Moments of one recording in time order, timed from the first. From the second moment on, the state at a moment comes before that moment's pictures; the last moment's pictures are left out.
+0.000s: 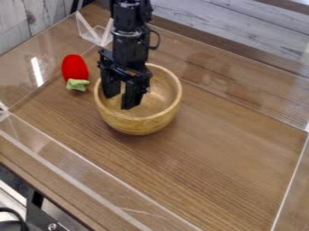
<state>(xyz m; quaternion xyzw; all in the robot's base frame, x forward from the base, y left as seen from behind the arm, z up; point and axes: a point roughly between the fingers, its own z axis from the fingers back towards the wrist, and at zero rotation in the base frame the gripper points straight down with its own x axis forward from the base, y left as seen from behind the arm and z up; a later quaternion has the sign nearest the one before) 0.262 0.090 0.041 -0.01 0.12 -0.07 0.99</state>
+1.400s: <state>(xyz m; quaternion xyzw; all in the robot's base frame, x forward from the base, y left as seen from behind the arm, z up) 0.272 0.056 0.053 -0.03 0.09 -0.09 0.99</state>
